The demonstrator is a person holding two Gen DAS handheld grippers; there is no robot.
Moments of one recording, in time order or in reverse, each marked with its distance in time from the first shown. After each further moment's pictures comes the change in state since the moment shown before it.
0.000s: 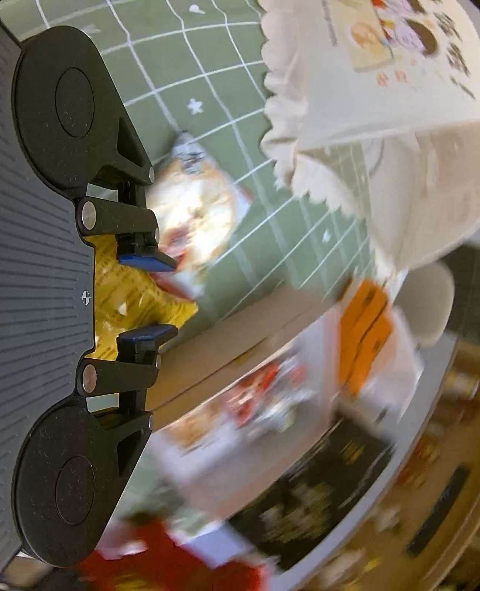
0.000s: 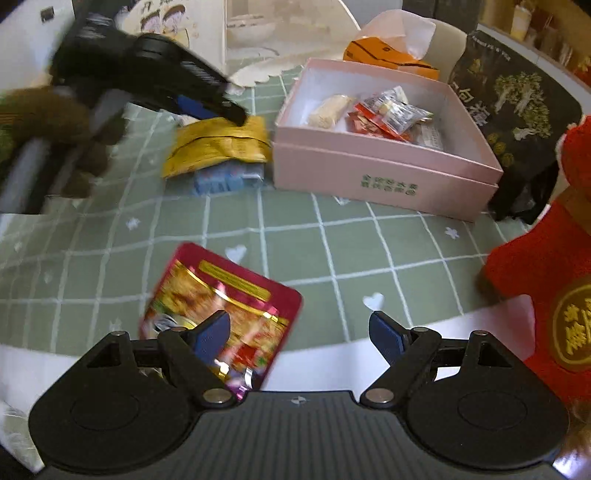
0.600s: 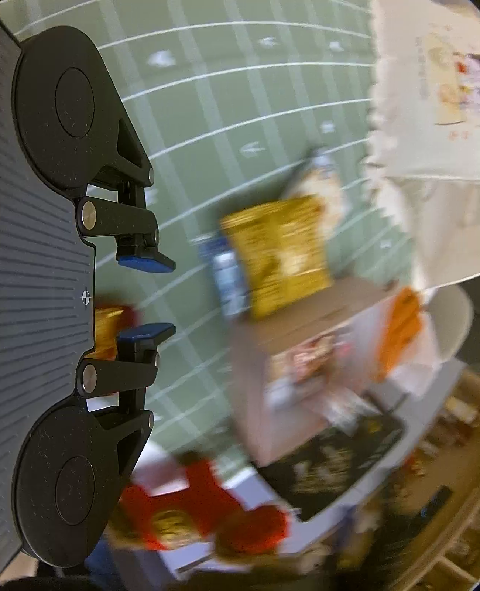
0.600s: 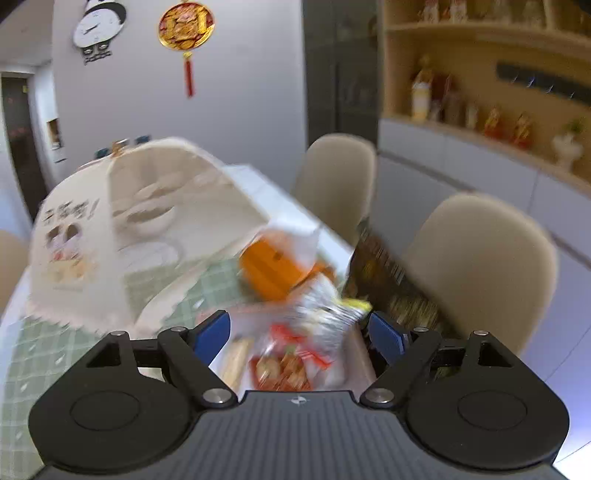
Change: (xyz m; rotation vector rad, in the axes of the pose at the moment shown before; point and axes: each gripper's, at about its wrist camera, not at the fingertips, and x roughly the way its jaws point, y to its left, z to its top) left arm -0.062 -0.021 -0.062 -0.232 0.017 -0.032; right arm -0.059 -0.082 0.154 0.235 -0.355 -0.078
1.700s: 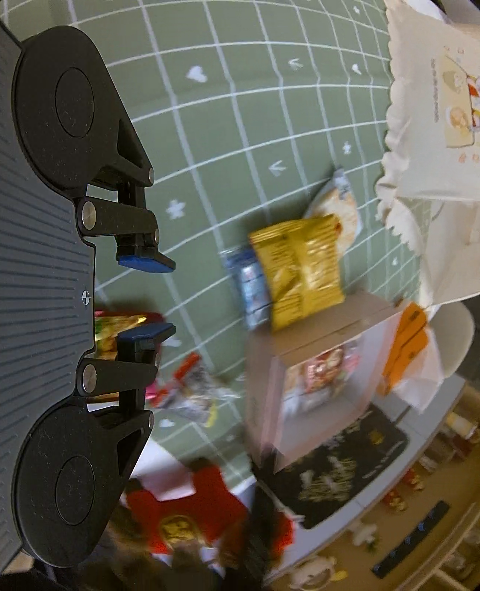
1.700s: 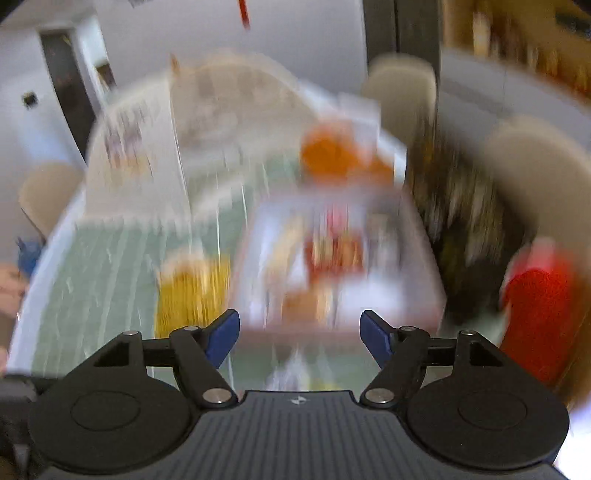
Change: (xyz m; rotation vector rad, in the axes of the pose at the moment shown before) left arm -0.011 -0.009 -0.028 -0.029 0.055 0.038; right arm 0.019 0.012 -0.077 -0.007 0.306 0.095
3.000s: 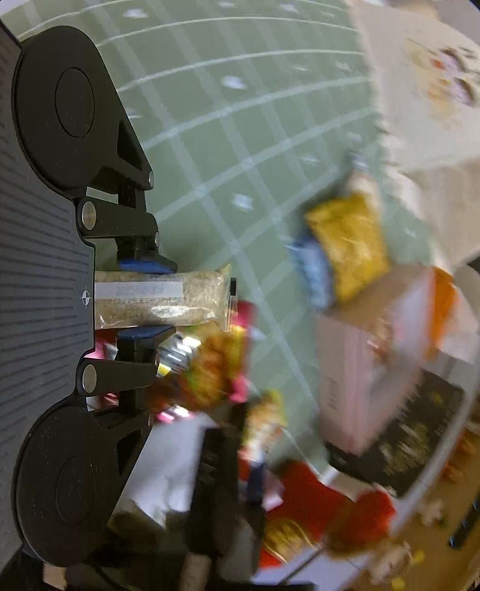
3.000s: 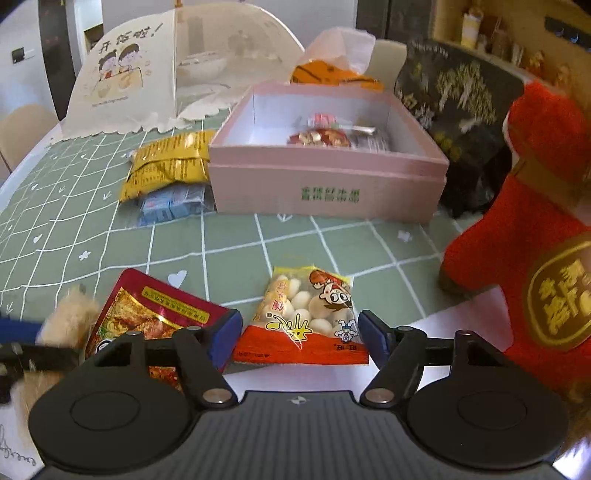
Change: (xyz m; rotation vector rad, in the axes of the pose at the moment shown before) left arm -0.011 -0.025 -0.052 0.215 -0.025 0.085; right arm 0.008 0.013 -0.100 -0.118 -0.096 -0.120
